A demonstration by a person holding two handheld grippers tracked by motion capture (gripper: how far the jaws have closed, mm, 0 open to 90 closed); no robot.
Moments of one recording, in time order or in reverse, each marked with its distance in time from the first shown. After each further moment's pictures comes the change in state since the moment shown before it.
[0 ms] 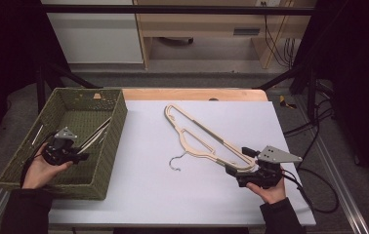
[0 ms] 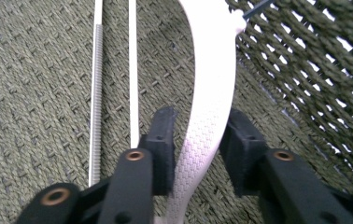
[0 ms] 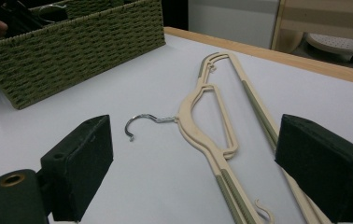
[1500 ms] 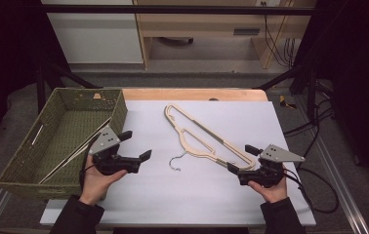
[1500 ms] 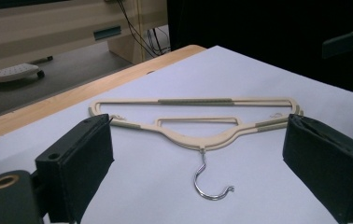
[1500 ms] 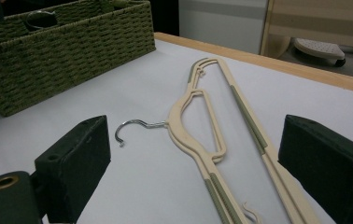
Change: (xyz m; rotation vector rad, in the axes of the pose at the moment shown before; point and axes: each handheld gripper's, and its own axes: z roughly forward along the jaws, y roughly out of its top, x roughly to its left) left arm -0.162 0.081 -0.017 -0.608 -0.159 0.062; right arm -0.003 0.002 -0.003 -0.020 -0.041 0.002
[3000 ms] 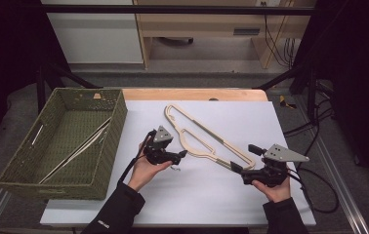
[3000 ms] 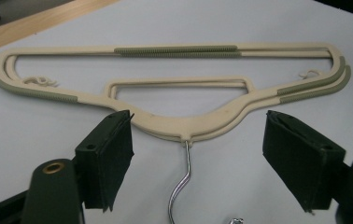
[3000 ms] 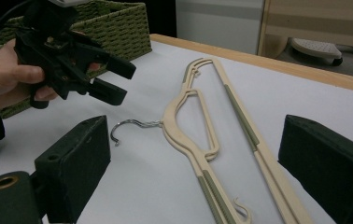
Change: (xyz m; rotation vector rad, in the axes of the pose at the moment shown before) left arm -0.020 -0.027 0.140 0.256 -0.045 -0.009; right arm -0.008 -0.002 -0.005 -0.006 -0.005 0.015
